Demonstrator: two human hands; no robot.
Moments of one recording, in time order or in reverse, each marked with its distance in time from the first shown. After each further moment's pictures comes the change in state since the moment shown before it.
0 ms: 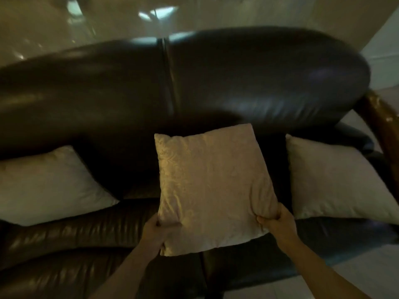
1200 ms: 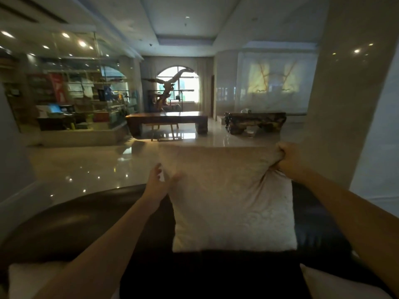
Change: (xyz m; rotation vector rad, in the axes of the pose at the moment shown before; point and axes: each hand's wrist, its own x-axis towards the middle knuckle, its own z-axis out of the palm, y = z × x) left_hand -0.167 0.365 -0.107 -0.171 0.115 0.976; right_hand -0.132 -0.473 -0.094 -0.420 0.278 -1.237
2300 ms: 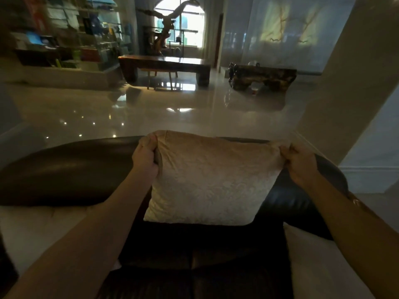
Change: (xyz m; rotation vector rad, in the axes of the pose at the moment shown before) left_hand 0.032 -0.065 0.010 -0.632 0.275 -0.252; right_hand -0.030 0.095 0.087 0.773 0.039 0.497
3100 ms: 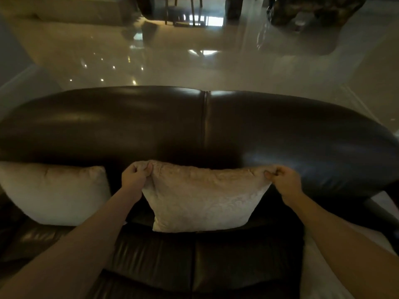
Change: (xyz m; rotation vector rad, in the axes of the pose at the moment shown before) left_hand 0.041 -0.146 -0.125 0.651 0.294 -0.189; right_hand 0.018 0.209 0.034 -0.417 -0.119 0.321
